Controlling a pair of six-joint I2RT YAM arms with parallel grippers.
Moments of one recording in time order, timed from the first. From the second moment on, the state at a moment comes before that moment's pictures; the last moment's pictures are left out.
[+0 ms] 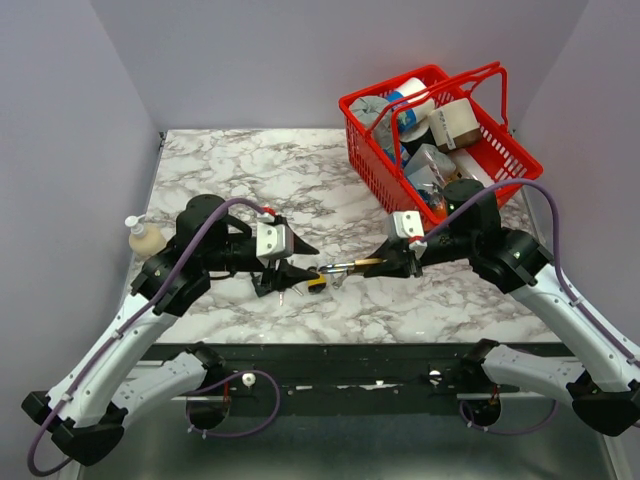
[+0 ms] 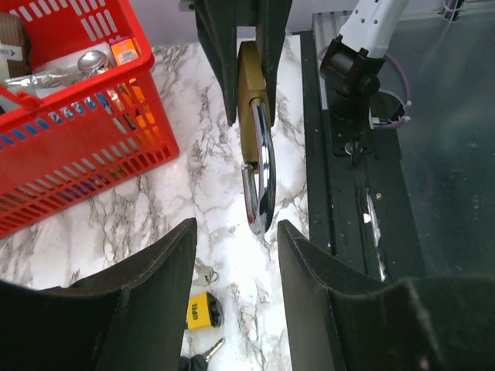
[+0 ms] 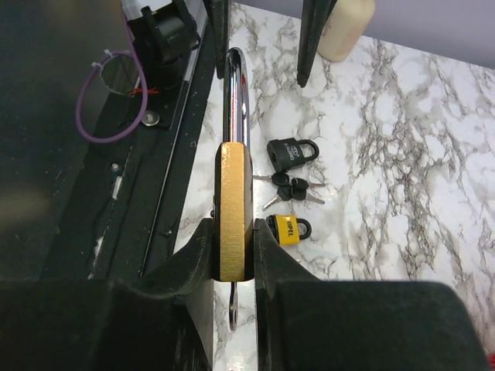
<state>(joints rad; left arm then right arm) -0.63 0.85 1.10 -0.51 0.86 0.34 0.69 1.02 1.20 -0.64 -0.89 -0.61</state>
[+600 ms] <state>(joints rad) -0.73 0.88 1.09 -0.43 0.83 0.23 0.69 1.00 1.19 -0.61 -0.88 -0.60</state>
